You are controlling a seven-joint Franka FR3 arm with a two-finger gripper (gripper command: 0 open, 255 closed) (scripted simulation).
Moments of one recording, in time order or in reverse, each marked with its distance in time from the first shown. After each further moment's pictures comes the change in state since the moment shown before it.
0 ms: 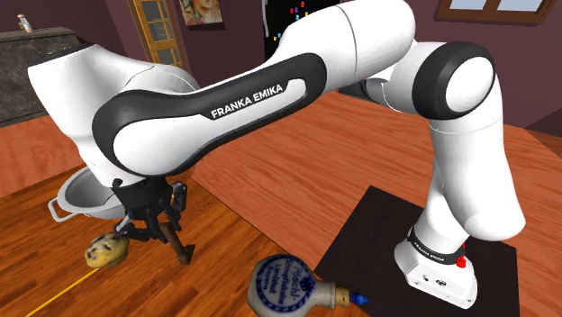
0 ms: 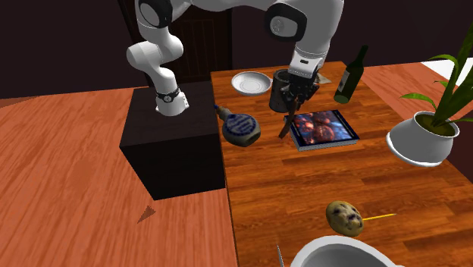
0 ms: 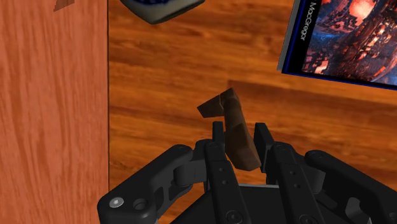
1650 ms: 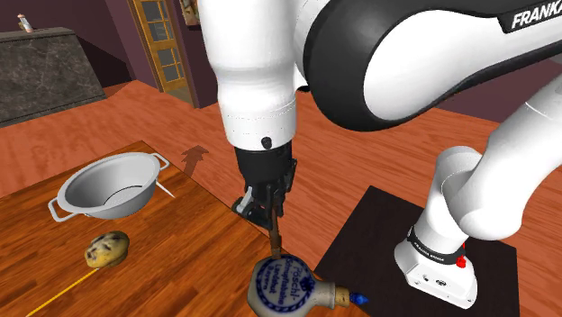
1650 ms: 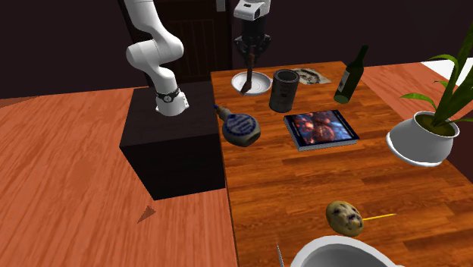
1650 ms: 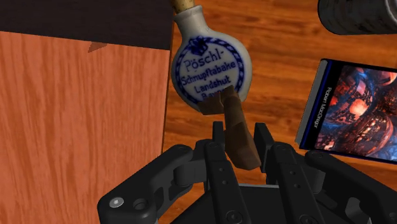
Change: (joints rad) arm -0.082 -0.773 0.013 -0.667 0.359 -0.021 -0.113
